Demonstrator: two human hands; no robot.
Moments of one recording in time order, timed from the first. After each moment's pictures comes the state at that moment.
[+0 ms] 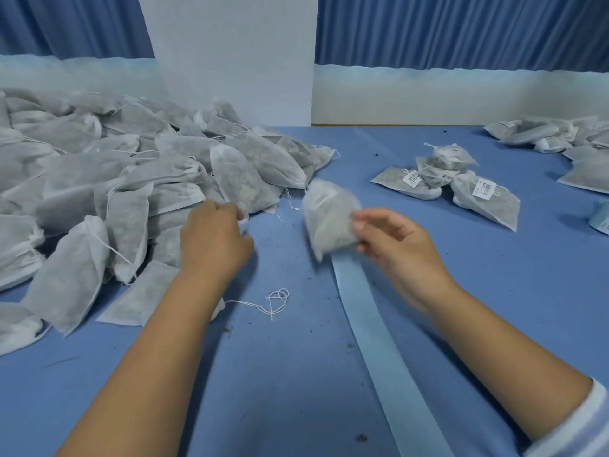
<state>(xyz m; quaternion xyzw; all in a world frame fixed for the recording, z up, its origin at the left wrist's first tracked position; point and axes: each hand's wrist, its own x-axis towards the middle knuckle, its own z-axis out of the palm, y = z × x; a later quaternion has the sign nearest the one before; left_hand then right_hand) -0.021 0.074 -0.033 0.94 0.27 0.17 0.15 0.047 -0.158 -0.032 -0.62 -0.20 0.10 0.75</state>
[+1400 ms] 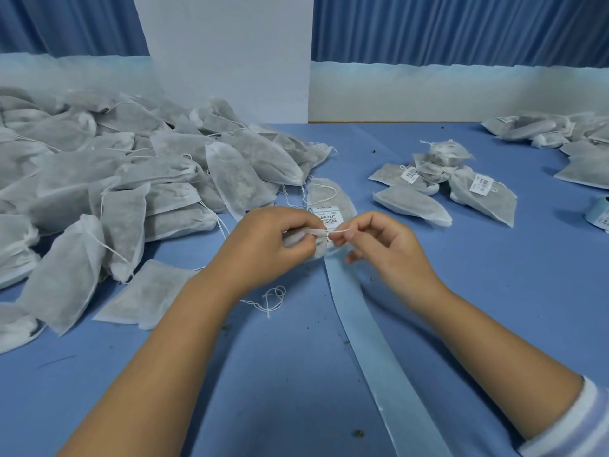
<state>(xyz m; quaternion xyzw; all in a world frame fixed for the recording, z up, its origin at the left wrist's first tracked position) -0.034 0.024 -0.013 0.92 -0.07 0.20 0.34 0.037 -0.158 -0.035 -0.67 -0.30 0.08 0.67</state>
